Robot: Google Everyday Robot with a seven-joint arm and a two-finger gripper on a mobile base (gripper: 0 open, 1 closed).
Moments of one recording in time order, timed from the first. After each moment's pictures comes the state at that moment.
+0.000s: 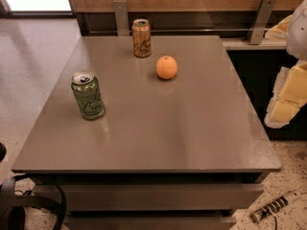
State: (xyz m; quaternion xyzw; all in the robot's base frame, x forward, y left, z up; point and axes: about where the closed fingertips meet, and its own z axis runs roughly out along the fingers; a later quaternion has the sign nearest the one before) arm 0.438 -0.213 0.989 -0.60 0.78 -0.05 0.18
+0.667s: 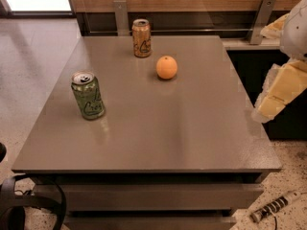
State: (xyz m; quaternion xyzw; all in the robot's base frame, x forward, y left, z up) arm 0.451 -0.203 0.987 -0.58 0.78 -0.03 0.22
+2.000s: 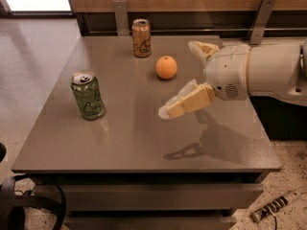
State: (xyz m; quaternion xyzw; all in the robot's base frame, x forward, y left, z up) arm 0.493 -0.050 0.954 -0.51 0.66 0.22 0.51
